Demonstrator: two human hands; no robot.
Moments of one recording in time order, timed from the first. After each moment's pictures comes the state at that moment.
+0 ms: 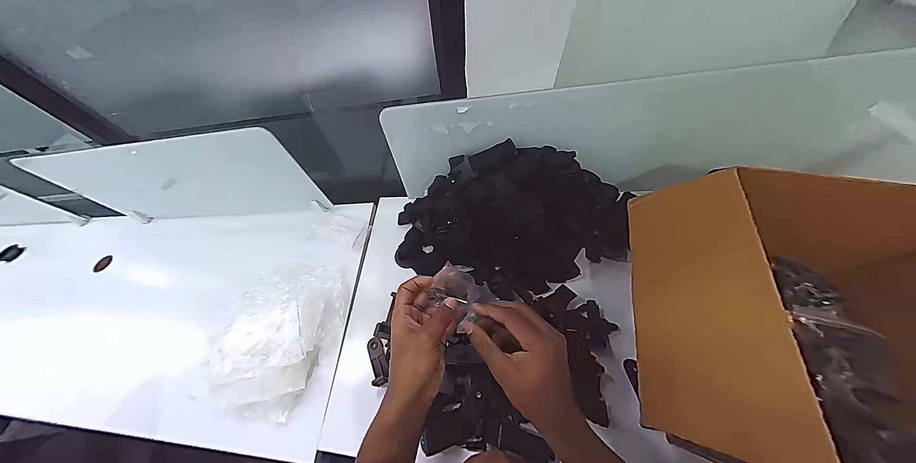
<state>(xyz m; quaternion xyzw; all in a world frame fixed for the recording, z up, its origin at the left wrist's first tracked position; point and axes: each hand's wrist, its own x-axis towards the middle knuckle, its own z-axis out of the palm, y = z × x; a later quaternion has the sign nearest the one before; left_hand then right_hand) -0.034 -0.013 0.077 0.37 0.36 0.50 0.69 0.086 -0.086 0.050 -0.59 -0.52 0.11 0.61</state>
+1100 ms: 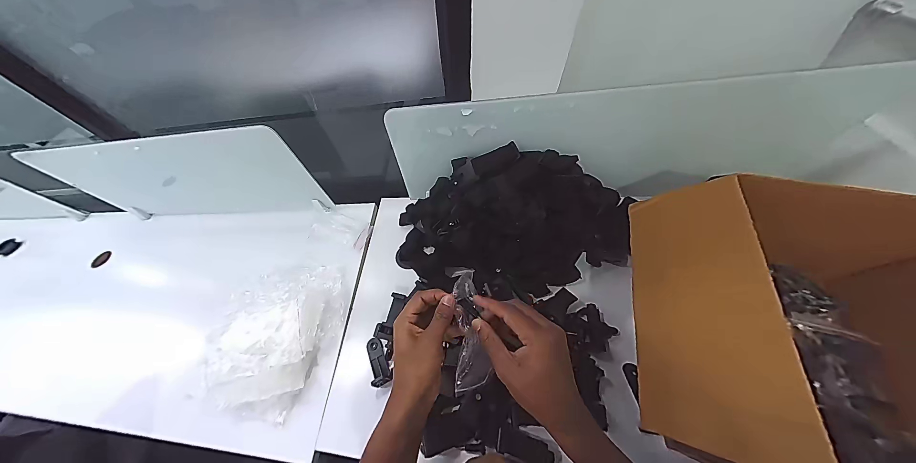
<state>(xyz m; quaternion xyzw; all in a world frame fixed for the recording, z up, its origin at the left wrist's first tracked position) -0.040 -0.015 0.063 0.45 0.38 0.49 0.65 0.094 -0.081 0.055 -0.60 -0.56 0.11 0.55</state>
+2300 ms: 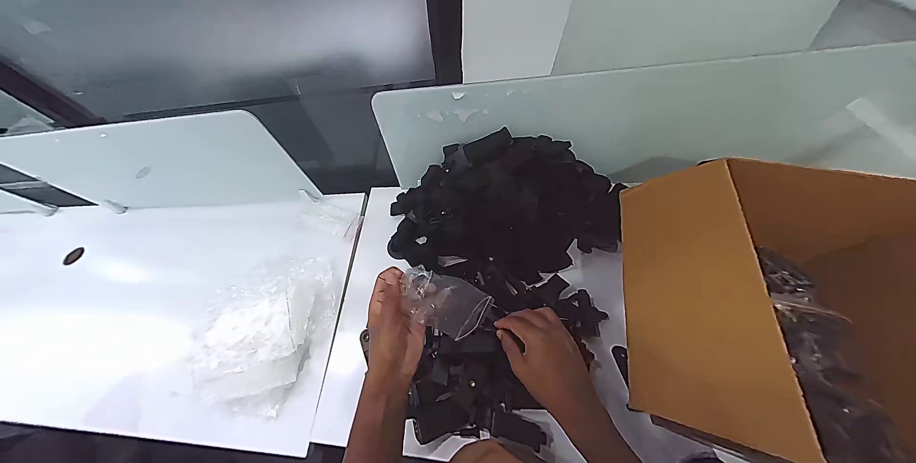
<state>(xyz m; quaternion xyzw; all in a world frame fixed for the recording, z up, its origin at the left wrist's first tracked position) -0.055 0.009 0.046 0.26 0.27 0.56 0.74 0.121 -0.112 0.012 -0.74 -0.60 0.04 0.29</state>
